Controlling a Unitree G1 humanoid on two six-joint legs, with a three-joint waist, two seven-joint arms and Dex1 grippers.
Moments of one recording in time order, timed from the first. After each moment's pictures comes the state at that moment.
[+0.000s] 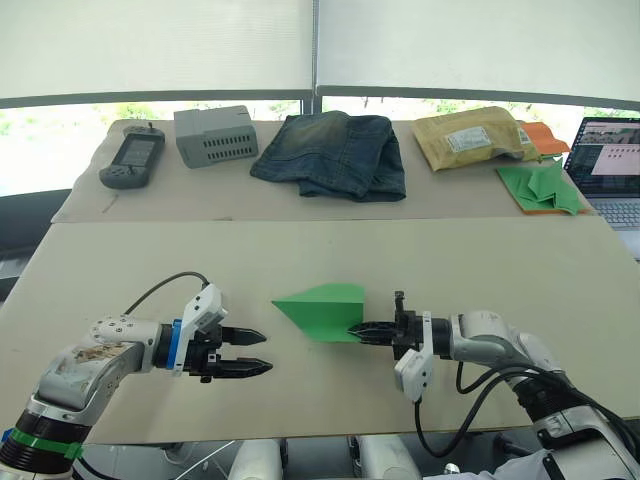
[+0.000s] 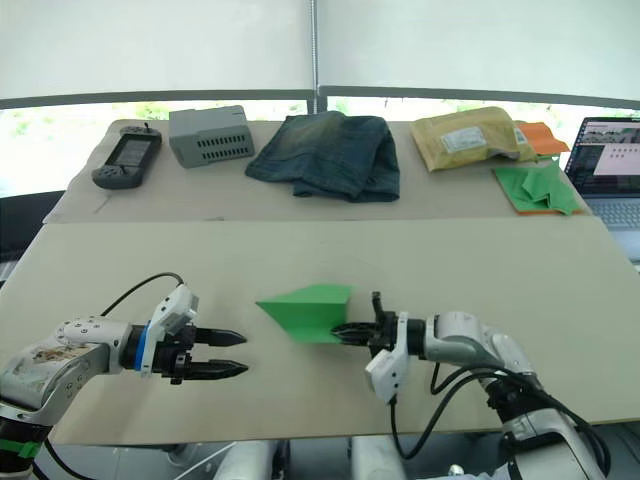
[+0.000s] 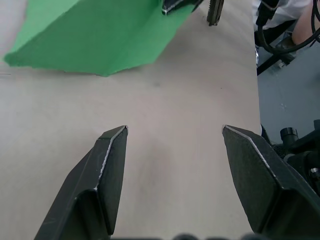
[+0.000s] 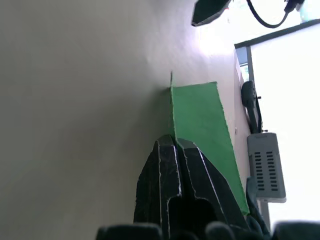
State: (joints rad) left arm -0.08 0.87 -0.03 -0.30 -0.58 0.70 -1.20; right arm -0.37 -0.61 0.24 0.31 -0.65 -1.18 0.50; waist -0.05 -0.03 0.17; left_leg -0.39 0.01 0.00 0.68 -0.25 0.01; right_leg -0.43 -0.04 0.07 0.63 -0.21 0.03
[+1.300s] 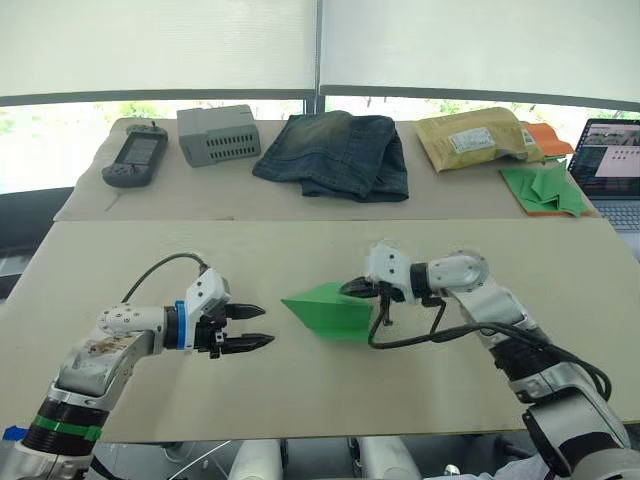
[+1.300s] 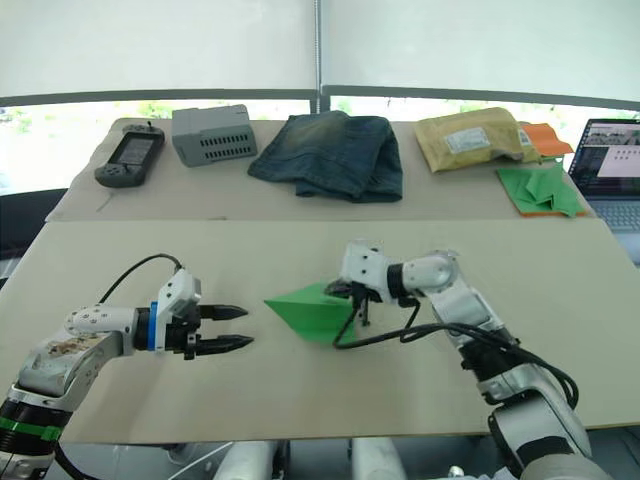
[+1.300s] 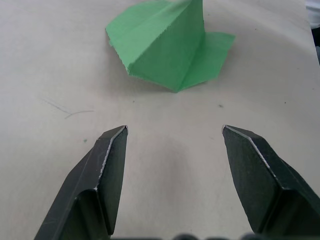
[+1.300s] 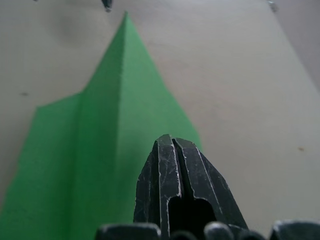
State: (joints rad) left arm -0.15 0.79 -0.04 -0.18 -0.47 0.52 -1.13; right arm -0.61 -0.57 0.39 0.12 0.09 0.12 1.10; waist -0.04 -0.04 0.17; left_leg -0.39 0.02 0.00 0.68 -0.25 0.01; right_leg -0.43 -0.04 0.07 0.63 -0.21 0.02
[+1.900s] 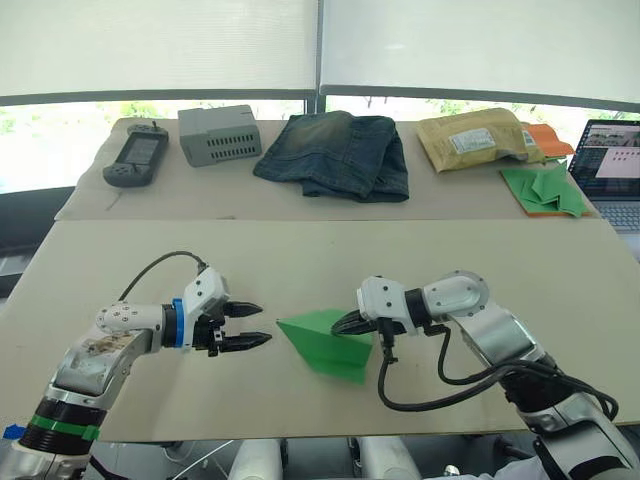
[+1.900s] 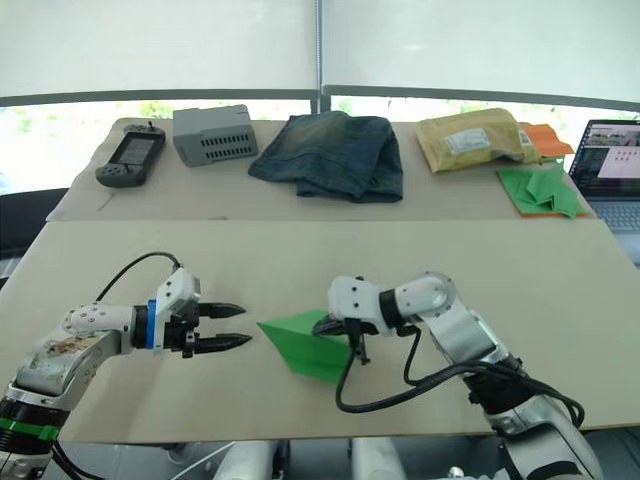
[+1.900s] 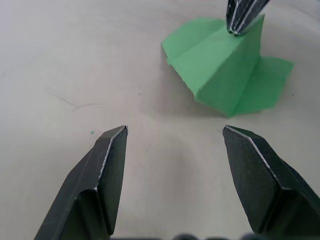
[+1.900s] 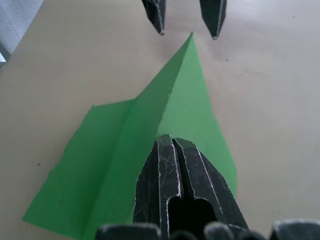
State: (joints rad) left arm -0.18 0.80 -0.04 -0.18 -0.45 0.52 -1.12; right arm -0.47 -0.60 0.40 -0.19 0.11 0.27 1.20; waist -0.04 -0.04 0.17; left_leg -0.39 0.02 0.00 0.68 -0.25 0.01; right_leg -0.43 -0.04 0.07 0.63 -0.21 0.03
